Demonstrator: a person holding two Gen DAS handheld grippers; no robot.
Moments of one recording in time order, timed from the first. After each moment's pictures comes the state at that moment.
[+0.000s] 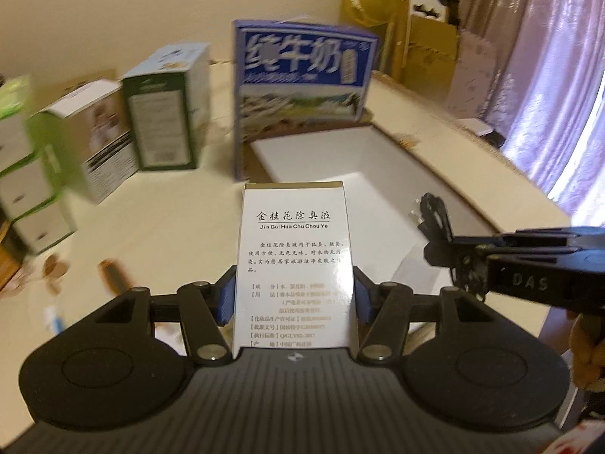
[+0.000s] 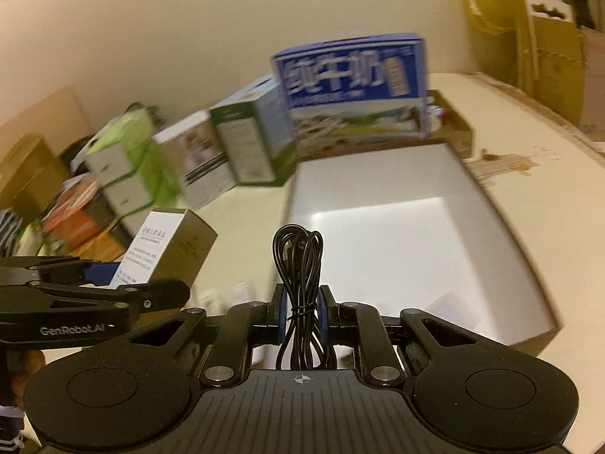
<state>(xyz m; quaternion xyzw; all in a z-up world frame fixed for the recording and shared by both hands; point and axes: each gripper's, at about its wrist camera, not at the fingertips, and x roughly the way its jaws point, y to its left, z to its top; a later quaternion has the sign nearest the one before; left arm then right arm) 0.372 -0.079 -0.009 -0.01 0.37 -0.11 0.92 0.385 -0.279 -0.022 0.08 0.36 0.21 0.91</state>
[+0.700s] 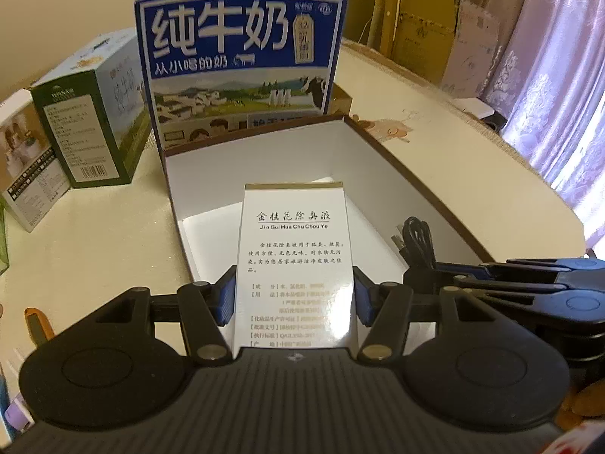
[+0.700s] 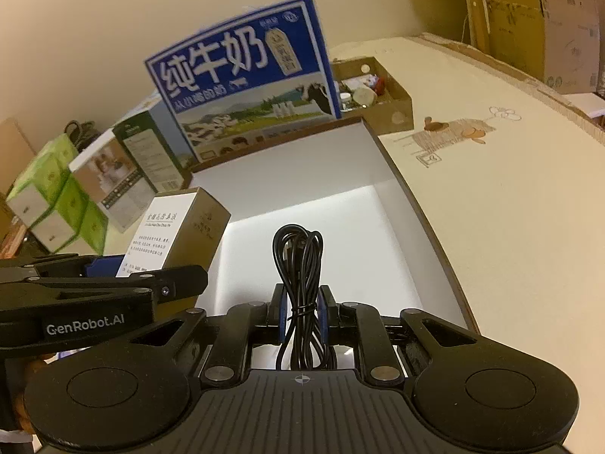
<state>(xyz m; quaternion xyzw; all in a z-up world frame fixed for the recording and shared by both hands) 0.488 -0.166 -0.047 0.01 0.42 -0.11 0.90 0.480 -0.341 -0.067 0.12 0.41 0.15 0.89</state>
